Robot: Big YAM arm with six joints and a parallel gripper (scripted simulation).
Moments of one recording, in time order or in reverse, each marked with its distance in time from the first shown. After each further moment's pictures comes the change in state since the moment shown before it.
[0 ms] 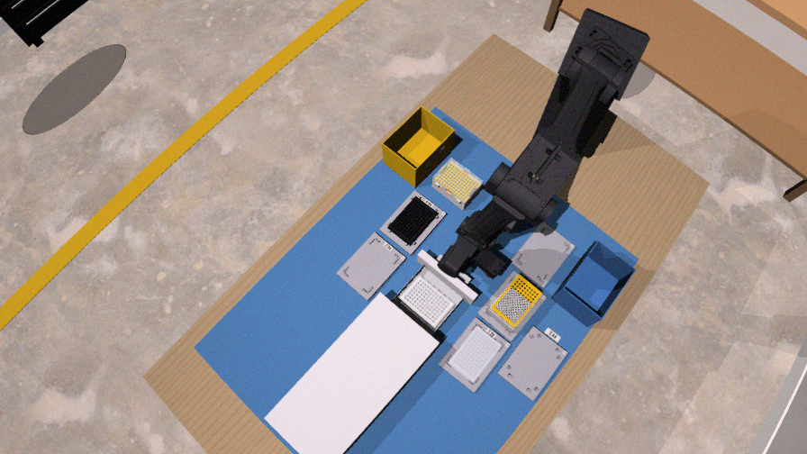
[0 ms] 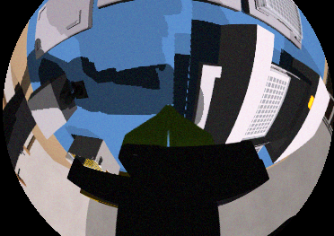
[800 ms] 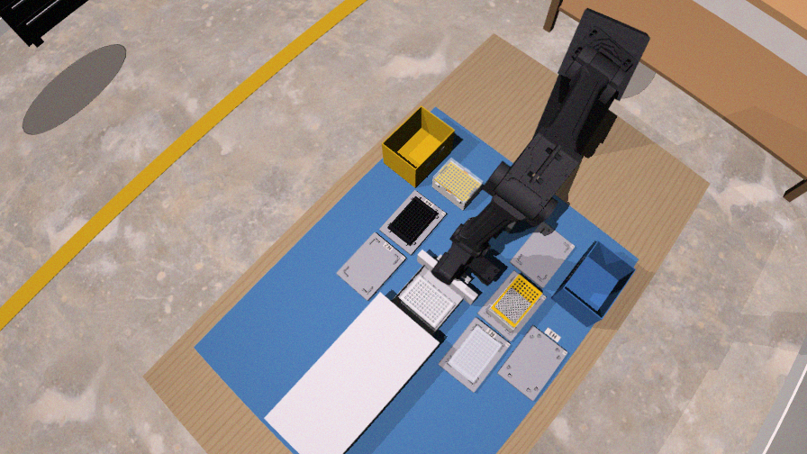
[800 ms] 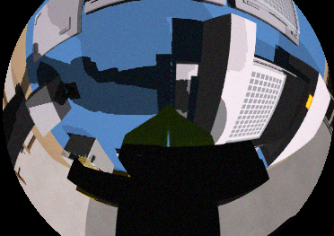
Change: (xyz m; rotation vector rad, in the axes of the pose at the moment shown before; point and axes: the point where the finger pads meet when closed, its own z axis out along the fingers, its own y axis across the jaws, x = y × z) arm 0.000 -0.021 0.000 -0.010 0.000 0.004
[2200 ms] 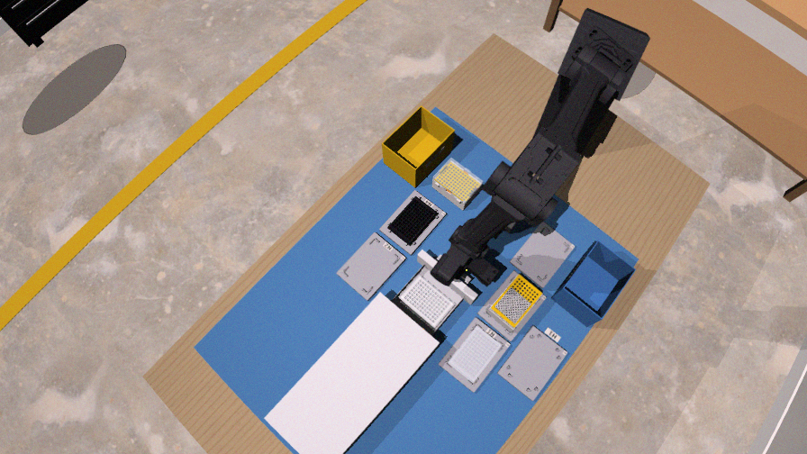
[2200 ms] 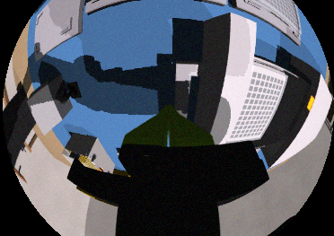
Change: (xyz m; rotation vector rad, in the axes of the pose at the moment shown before) arm 0.000 0.000 0.000 -0.021 0.000 0.003
